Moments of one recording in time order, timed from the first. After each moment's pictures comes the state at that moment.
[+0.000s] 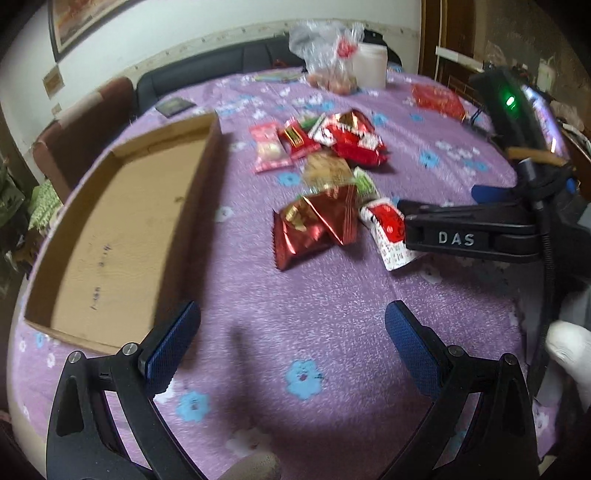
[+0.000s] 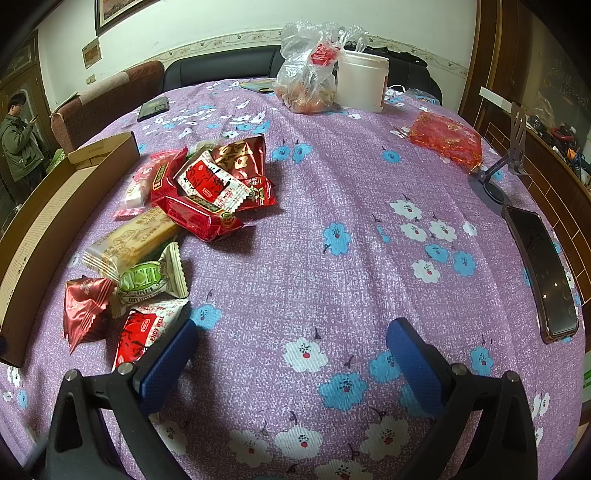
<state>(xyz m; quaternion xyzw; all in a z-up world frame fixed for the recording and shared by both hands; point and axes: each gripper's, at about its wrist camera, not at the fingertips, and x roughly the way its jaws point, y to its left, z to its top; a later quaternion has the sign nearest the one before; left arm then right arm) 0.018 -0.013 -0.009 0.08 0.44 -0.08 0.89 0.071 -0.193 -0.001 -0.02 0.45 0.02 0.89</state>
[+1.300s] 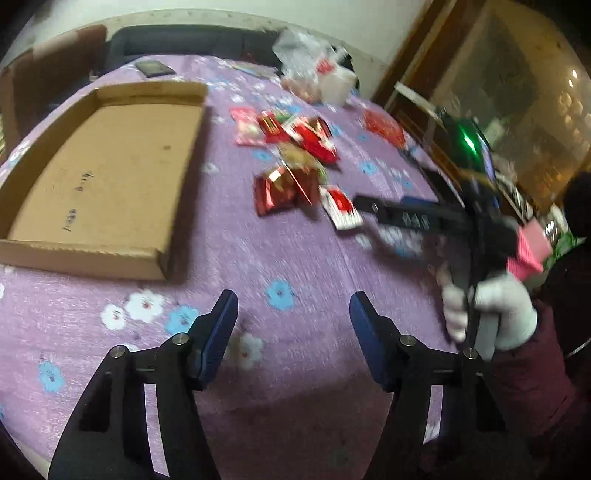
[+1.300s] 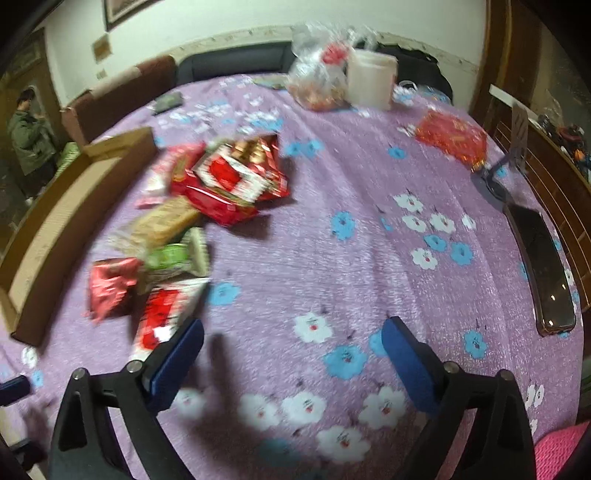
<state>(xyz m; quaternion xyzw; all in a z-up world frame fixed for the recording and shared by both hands) -0.031 0.064 0.007 -0.09 0.44 -0.21 0.87 0.047 -0.186 0.017 -0.03 0.45 0.07 0.89</state>
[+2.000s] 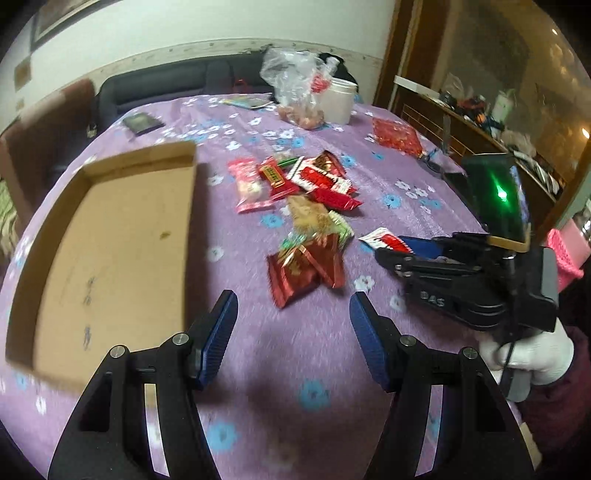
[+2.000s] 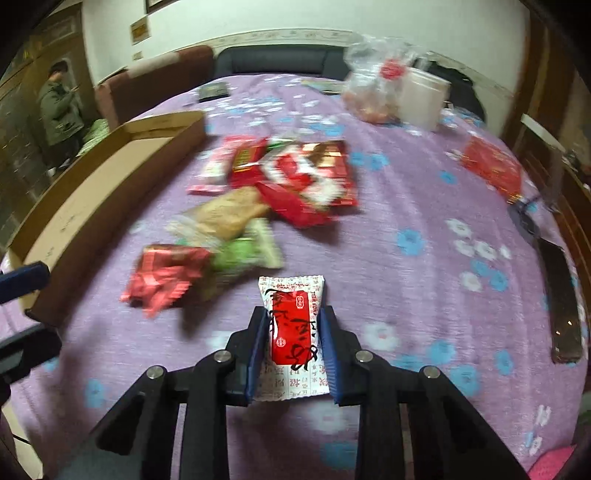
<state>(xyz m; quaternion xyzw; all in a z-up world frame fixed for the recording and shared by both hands) 0.031 0.032 0.021 0.03 0.41 -0.20 0.89 0.053 -0.165 0.010 -0.05 0.45 0.09 0.89</state>
